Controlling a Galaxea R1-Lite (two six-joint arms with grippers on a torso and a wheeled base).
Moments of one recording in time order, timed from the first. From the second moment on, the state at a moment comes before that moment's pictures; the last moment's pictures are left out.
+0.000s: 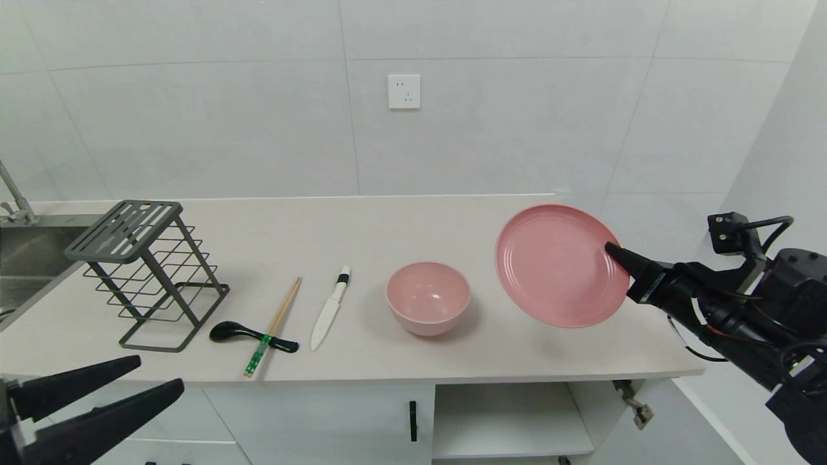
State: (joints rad) left arm -0.20 0.80 -0.43 -0.06 -0.41 -0.27; right arm 0.18 1.88 -0.28 -1.57 0.17 0.36
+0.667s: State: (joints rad) left arm -0.27 1.20 -0.50 -0.36 -0.40 -0.32; right arm 0.18 1.83 -0.27 -1.57 0.18 0.36
